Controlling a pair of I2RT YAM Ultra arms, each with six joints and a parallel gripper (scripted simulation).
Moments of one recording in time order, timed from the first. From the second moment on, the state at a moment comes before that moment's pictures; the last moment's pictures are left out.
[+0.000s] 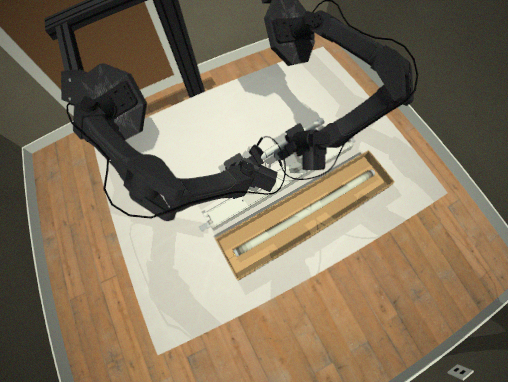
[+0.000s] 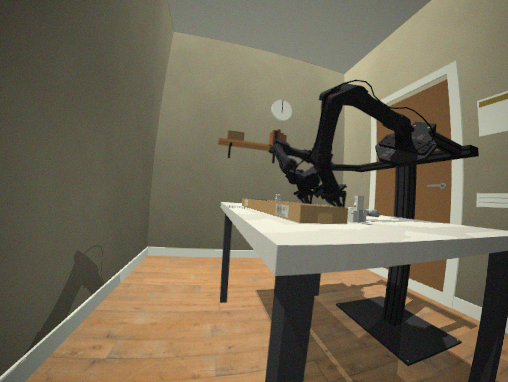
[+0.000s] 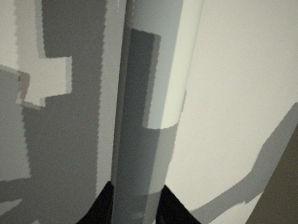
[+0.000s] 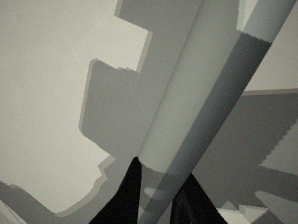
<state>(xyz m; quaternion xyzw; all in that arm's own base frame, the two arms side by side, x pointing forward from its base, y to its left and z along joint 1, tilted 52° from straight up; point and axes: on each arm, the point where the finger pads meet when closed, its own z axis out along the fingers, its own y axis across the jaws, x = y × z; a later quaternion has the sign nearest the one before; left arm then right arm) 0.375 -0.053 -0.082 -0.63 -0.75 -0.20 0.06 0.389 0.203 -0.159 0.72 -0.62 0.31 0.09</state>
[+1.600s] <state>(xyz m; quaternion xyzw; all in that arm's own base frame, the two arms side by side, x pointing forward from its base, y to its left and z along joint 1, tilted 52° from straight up) 0.383 -0.051 -0.089 -0.63 -0.75 -0.19 0.06 0.400 0.199 -0.168 0.71 -0.62 0.31 0.09</state>
